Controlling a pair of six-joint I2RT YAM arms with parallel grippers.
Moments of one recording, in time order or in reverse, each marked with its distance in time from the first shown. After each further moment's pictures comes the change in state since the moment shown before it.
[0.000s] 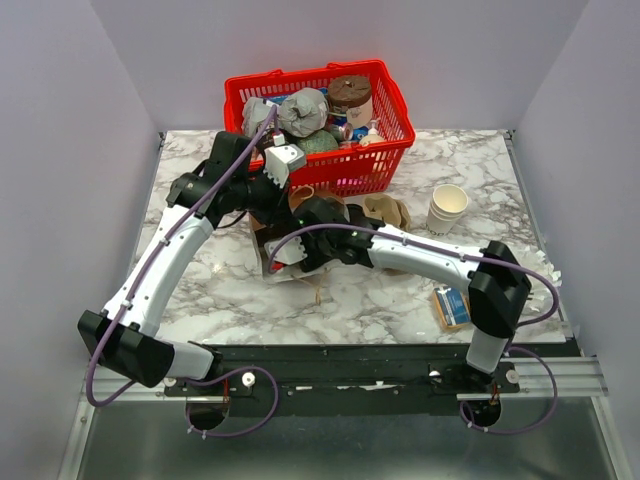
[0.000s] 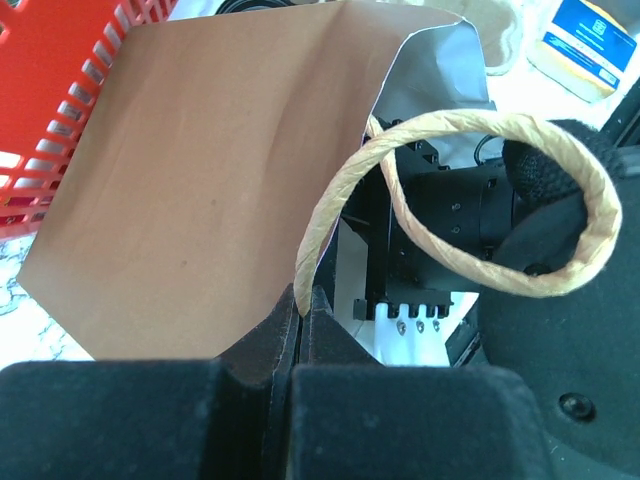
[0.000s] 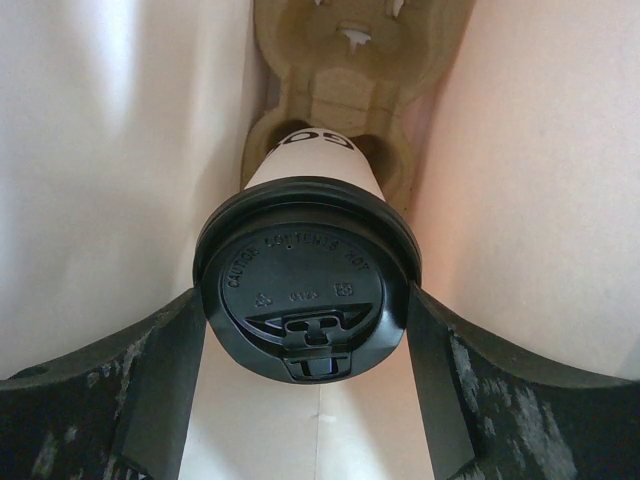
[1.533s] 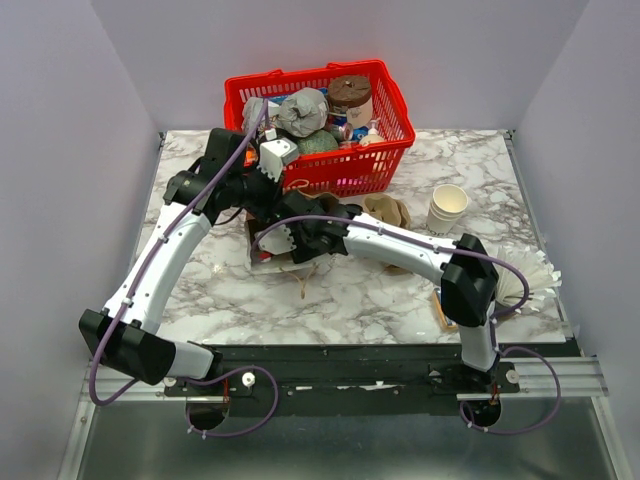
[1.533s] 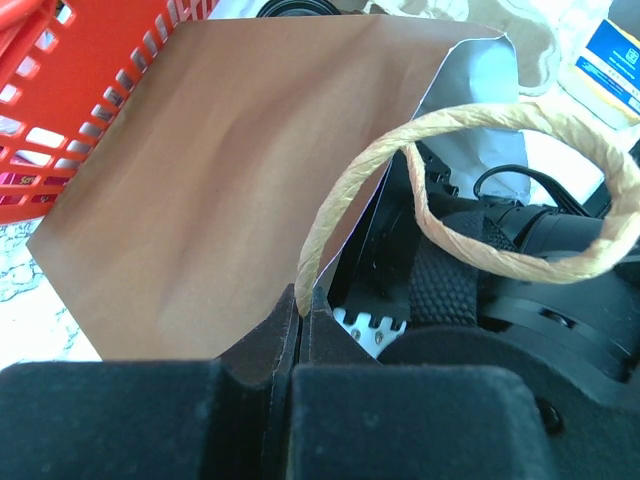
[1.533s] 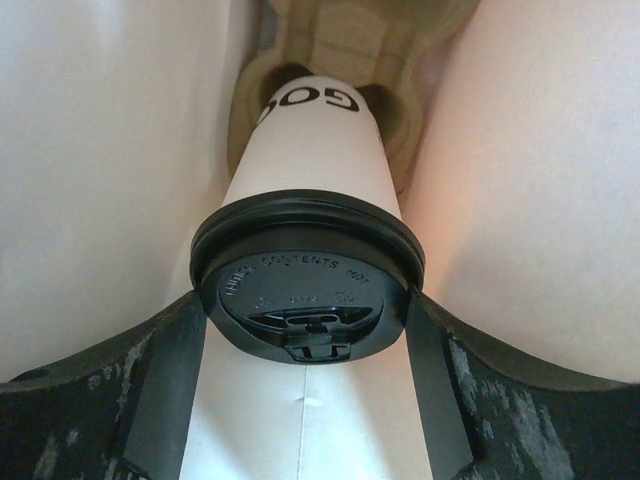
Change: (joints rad) left arm 0.031 0.010 0.007 0.015 -0.026 -0.035; right arm 0.023 0.187 0.286 -0.248 0.168 0.090
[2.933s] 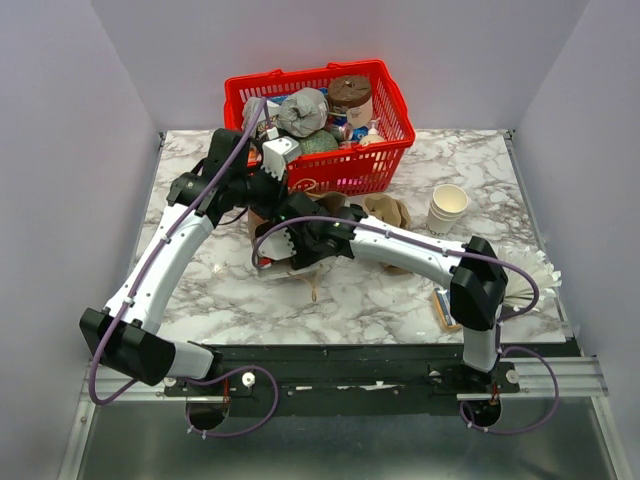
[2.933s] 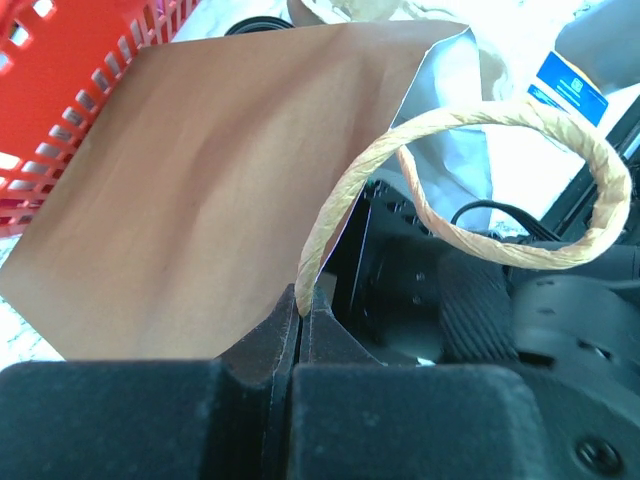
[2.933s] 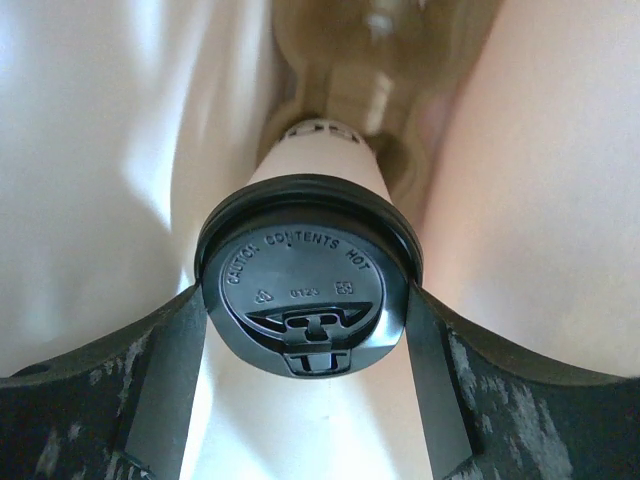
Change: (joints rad) left arm -0.010 -0.002 -0.023 0.060 0.050 -0.078; right arm 0.011 -0.053 -0.051 0.029 -0.138 0.000
